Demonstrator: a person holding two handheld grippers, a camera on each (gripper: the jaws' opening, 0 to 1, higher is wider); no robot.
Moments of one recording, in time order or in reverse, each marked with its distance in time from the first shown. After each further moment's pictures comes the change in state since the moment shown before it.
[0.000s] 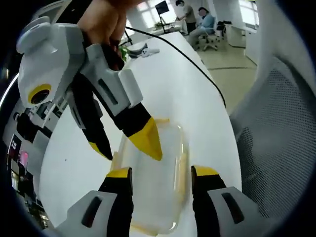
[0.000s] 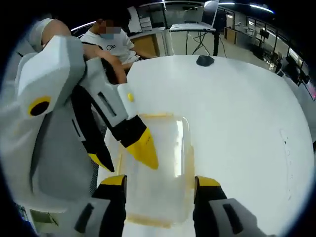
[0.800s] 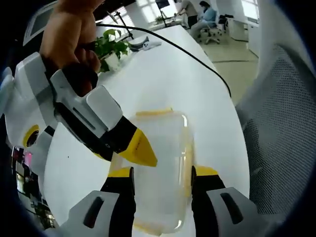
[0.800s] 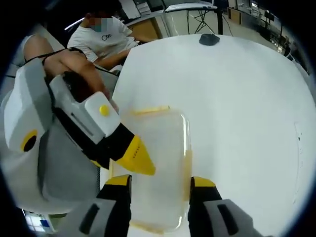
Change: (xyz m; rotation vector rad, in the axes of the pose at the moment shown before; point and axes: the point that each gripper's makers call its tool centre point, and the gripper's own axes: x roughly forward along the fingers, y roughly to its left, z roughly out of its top) left arm 0.007 0.013 -0.012 0.041 0.052 0.083; right arm 0.024 -0.017 -0.002 0.057 0.186 0.111
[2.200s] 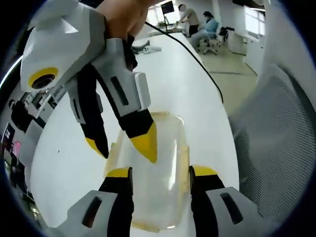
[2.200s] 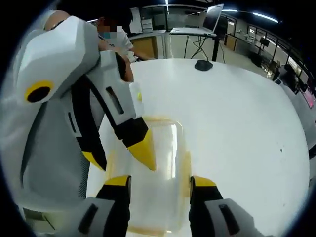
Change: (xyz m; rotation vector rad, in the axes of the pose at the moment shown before) left arm -0.002 -0.003 0.001 -0.099 -0.048 -0.123; right arm -0.013 0.000 0.004 -0.096 -0.193 -0.154
